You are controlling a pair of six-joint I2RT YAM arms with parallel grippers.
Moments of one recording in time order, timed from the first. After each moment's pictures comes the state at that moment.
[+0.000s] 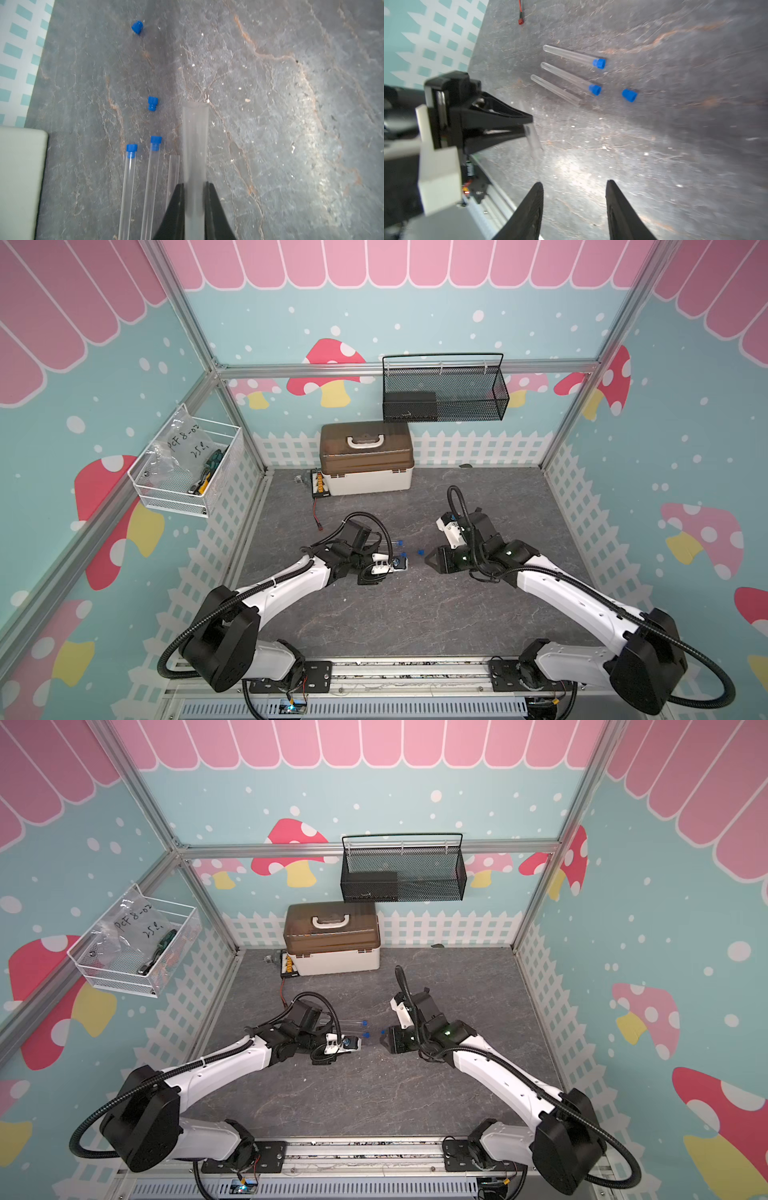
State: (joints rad) left arm -0.57 1.39 0.81 -0.32 0.45 0.97; right arm 0.64 1.29 0.95 -0.52 -0.33 0.49
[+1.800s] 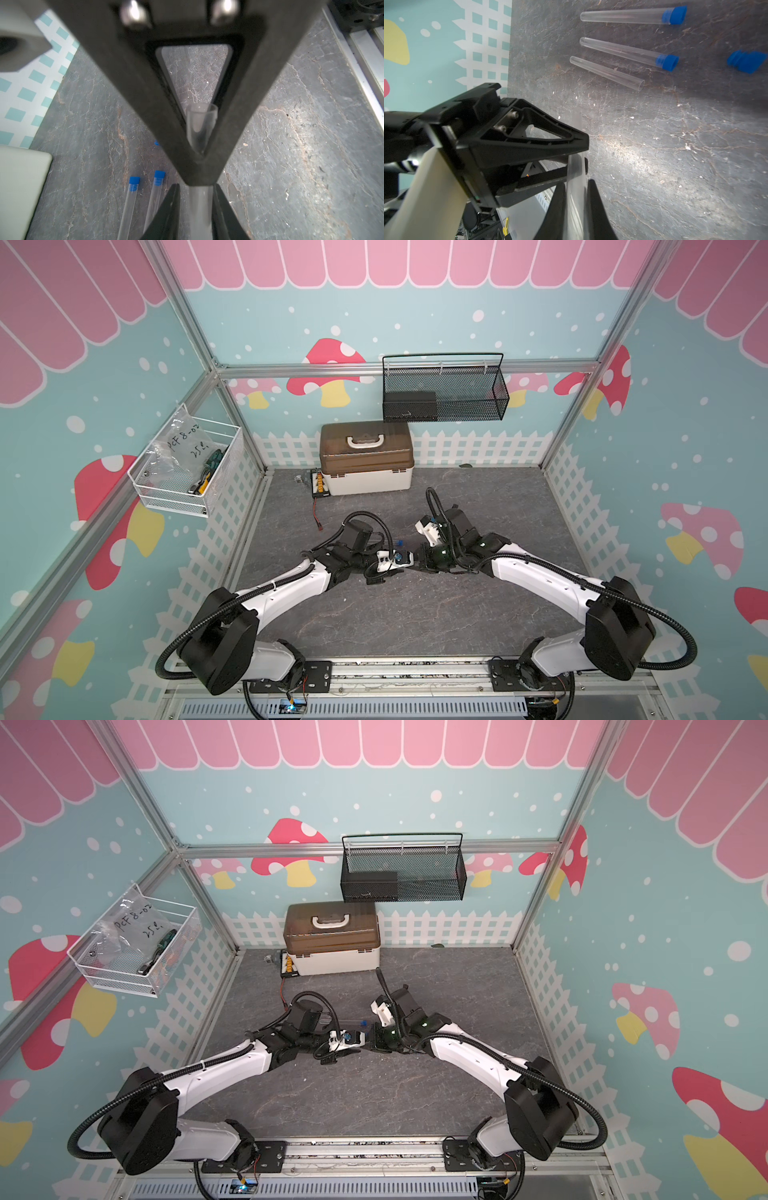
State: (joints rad) left arm -0.60 1.36 0.76 -0.16 0.54 0.84; right arm 0.70 1.43 1.00 -0.41 -0.53 0.71
